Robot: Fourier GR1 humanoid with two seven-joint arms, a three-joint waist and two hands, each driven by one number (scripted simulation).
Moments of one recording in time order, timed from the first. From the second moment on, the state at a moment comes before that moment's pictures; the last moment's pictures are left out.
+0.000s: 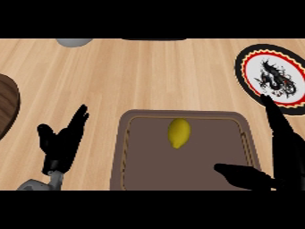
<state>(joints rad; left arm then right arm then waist) -0.06 0.35 -0.35 -1.43 0.39 0.29 0.10 -0.07 -0.33 0.38 -2.16 0.77 -0.09 1.05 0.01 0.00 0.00</state>
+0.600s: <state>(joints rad) -0.04 0.33 -0.33 -1.44 0.37 0.28 0.12 -0.24 -0.08 0.48 -1.91 0.93 0.02 1.13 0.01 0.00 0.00</state>
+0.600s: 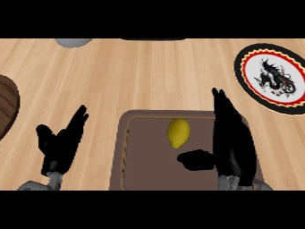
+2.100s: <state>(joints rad) -0.03 0.29 -0.27 -1.44 0.31 0.23 0.15 -0.35 -0.01 0.47 -1.50 0.89 -0.04 1.09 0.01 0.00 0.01</state>
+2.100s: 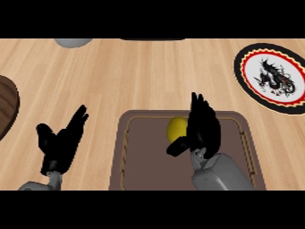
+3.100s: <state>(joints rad) -0.06 0.24 -0.25 -1.44 0.26 0.19 0.15 -0.70 -0.01 0.28 -1.09 0.99 -0.09 1.11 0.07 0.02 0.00</state>
